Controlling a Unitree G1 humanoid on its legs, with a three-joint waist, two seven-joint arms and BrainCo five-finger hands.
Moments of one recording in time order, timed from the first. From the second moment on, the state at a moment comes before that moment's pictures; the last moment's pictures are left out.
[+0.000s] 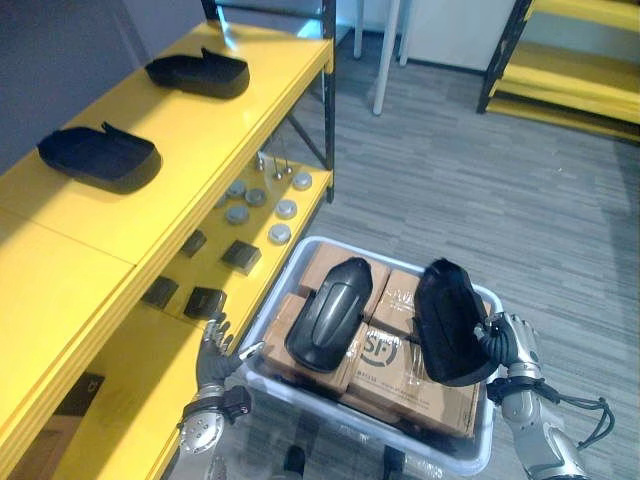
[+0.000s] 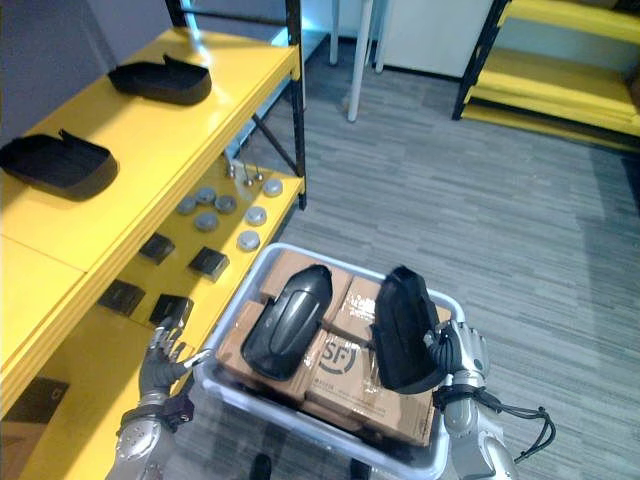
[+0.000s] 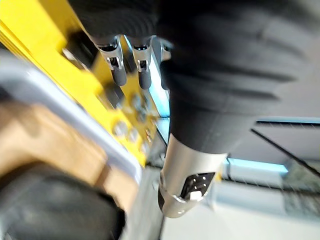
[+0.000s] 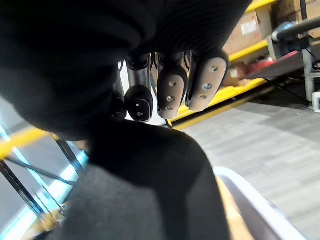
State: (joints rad) left arm 0.05 0.15 -0.04 0.09 -0.29 -0.16 0.17; right arm -0.06 -0.37 -0.08 0.15 -0.70 0.03 -0.28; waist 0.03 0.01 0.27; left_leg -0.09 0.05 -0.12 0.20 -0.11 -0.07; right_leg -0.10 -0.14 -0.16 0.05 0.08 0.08
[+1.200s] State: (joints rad) left arm -0.32 0.11 -0.40 0.11 -0.37 -0.14 0.35; right arm -0.52 -0.16 -0.20 0.53 -0.48 0.19 -0.64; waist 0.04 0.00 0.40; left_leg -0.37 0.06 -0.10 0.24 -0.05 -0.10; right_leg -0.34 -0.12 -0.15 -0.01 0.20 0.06
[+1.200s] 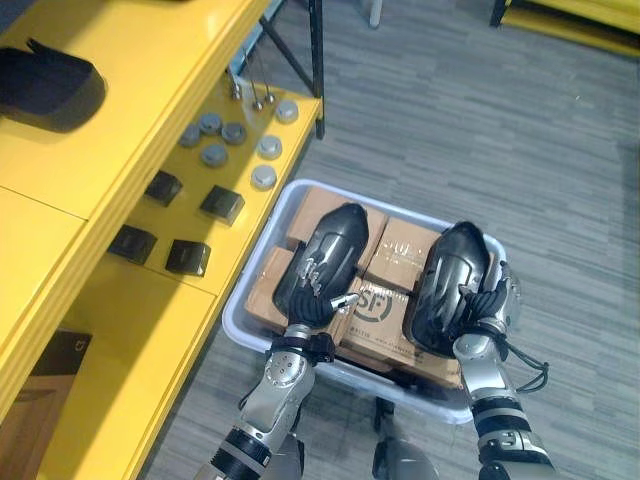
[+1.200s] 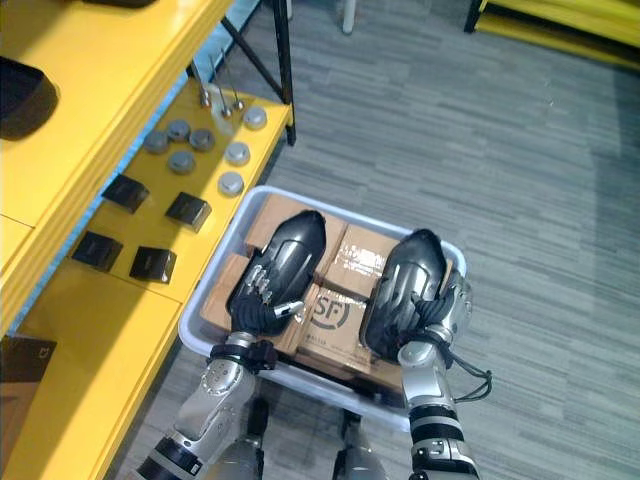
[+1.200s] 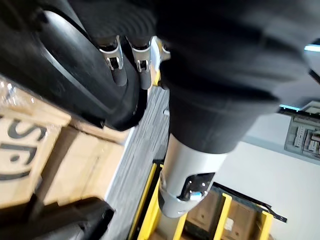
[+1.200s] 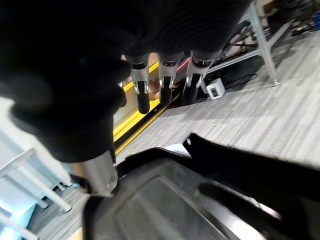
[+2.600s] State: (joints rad) left arm -0.32 0.11 -0.22 0.12 -0.37 -0.15 0.35; right arm -0.50 -0.40 -0.15 0.53 -0.38 0.15 -0.53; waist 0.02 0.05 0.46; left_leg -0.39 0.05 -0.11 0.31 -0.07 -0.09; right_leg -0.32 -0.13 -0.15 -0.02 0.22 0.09
